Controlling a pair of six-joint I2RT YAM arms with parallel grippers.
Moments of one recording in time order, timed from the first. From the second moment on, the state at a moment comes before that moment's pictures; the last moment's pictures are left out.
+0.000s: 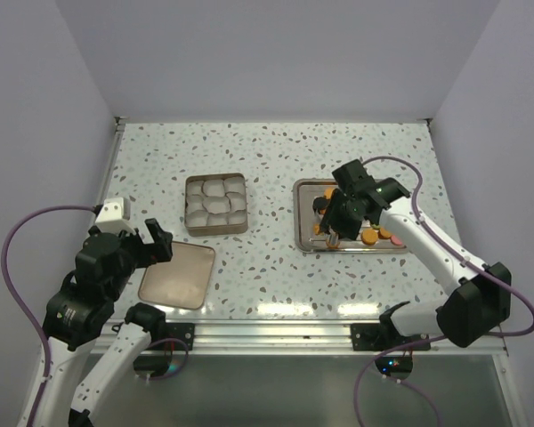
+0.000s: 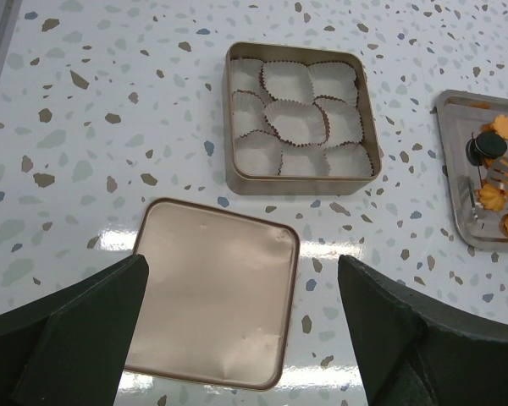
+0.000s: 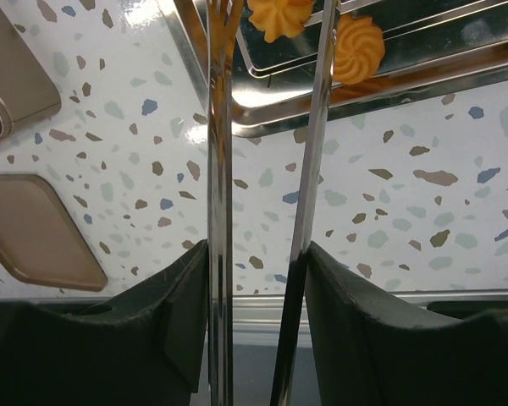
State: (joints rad) left arm -0.35 0.41 0.92 -0.95 -0.26 -0.36; right arm 0.50 1.34 1.19 -1.02 0.03 0.89
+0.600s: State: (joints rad) left arm -0.35 0.41 0.90 -0.94 -0.26 -0.36; right arm 0.48 1.37 1.14 -0.99 0.00 0.92
